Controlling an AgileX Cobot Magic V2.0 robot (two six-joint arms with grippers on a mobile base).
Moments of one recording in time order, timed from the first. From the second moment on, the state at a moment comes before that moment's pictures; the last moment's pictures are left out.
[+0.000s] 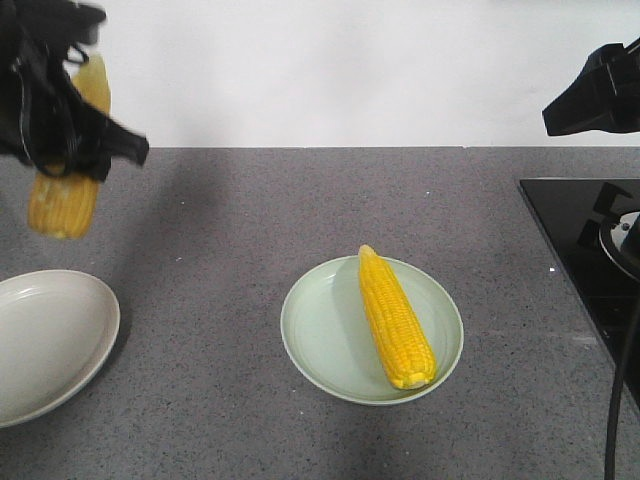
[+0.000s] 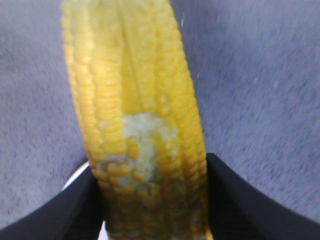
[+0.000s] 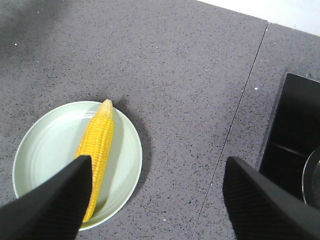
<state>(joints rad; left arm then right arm) -0.34 1.63 -1.68 0.28 1.27 -0.19 0.01 1.38 -1.65 0.33 1.25 -0.37</state>
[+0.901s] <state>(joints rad) -0.21 1.63 -1.24 0.31 1.23 -0.20 0.01 1.38 -1.65 0.32 1.25 -0.37</state>
